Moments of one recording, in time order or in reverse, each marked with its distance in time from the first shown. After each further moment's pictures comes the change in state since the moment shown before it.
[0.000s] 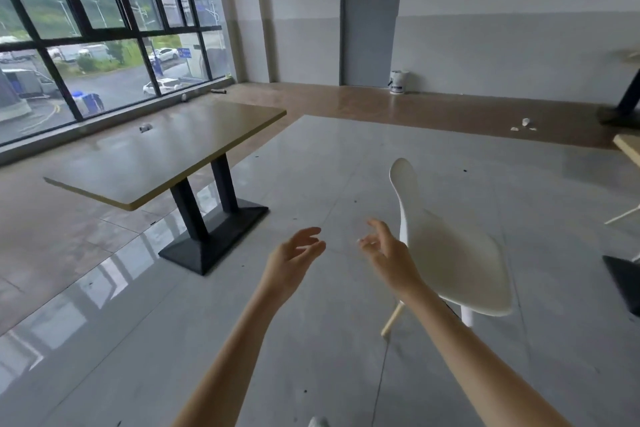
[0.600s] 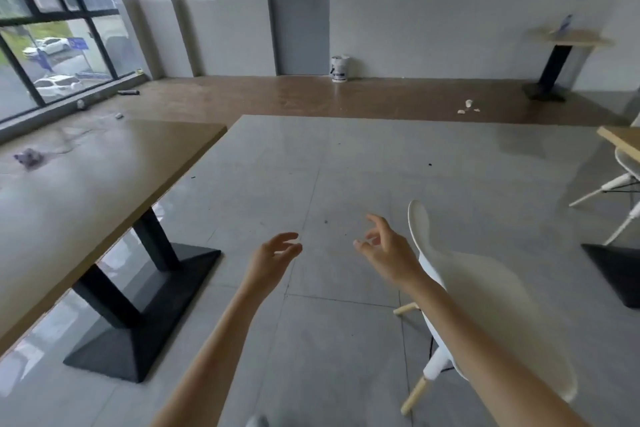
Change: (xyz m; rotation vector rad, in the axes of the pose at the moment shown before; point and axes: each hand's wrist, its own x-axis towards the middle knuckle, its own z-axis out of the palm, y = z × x) left_hand 0.464 -0.058 -0.051 0.084 -0.197 -0.058; right_hand 0.405 0.036 0.060 -0.161 0.120 0.178
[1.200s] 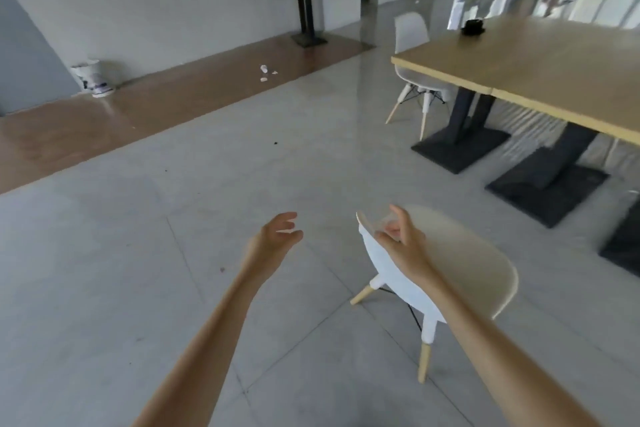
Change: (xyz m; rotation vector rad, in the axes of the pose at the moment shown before) left_hand 0.349 0.071 0.077 0.202 -0.666 0.348; right_hand 0.170 0.052 0.004 0.208 0.695 0.611
